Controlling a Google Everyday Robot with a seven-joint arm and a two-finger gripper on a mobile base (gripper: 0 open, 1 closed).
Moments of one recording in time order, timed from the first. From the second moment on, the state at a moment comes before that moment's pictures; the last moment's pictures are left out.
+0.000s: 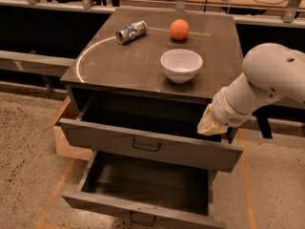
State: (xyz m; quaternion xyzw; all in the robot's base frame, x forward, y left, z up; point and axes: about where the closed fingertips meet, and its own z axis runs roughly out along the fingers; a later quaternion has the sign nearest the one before) arm 0.508 -0.157 0.758 -0.68 0.70 0.06 0.19
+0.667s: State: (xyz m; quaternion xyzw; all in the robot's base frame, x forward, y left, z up) arm 0.528 -0.178 0.753 -0.65 0.73 0.00 0.20
